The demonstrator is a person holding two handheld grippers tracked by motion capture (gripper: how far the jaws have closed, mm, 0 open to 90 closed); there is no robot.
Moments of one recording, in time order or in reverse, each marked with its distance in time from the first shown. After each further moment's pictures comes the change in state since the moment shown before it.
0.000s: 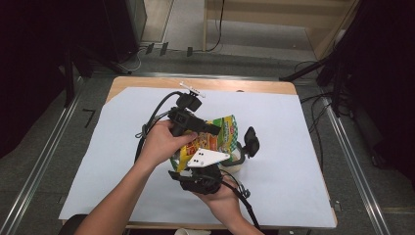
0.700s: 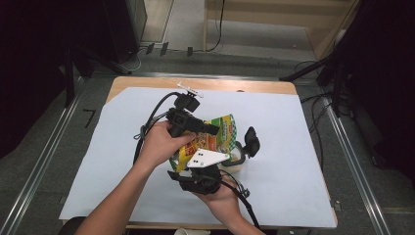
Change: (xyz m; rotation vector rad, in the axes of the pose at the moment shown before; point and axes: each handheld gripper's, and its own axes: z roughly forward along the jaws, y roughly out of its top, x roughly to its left) left arm 0.001 -0.003 -0.002 -0.007 0.006 -0.005; right arm 0.000 -0.001 0.002 -0.011 0.006 -0.007
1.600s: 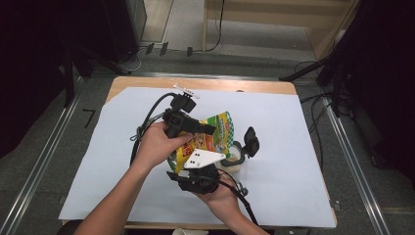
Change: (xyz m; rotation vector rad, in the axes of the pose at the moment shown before) left arm 0.002 -0.006 -0.007 -0.017 0.033 -0.001; right arm -0.001 0.001 0.004 0.027 0.000 -0.056
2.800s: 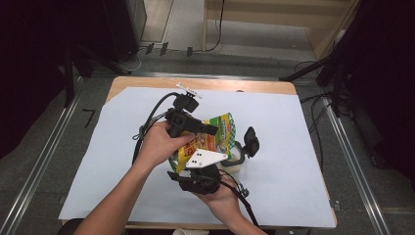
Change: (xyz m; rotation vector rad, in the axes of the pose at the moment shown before) left arm -0.002 0.004 0.005 0.012 -0.016 0.001; right arm 0.000 -0.001 -0.003 -0.011 -0.001 0.035
